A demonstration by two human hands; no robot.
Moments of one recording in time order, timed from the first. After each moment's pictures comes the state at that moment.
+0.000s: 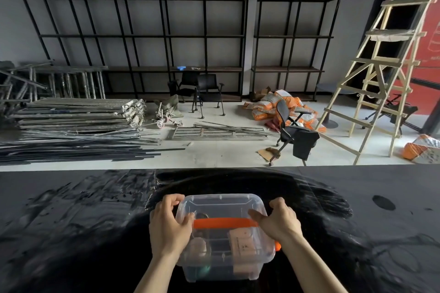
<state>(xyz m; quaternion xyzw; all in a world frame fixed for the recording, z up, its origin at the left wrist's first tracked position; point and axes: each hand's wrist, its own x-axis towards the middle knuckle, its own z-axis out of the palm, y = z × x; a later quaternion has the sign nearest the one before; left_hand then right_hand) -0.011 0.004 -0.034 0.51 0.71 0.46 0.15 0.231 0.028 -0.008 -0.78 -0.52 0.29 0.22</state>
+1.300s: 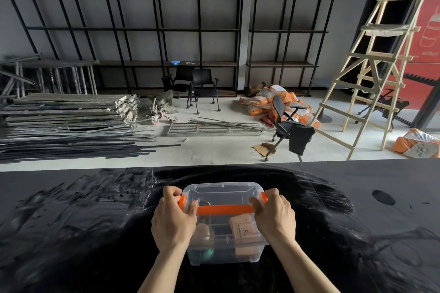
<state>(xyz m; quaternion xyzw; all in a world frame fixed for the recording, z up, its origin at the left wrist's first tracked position) -0.007 0.026 -0.030 0.49 0.76 0.42 0.09 0.200 0.039 -0.017 -0.79 -0.54 0.16 0.27</state>
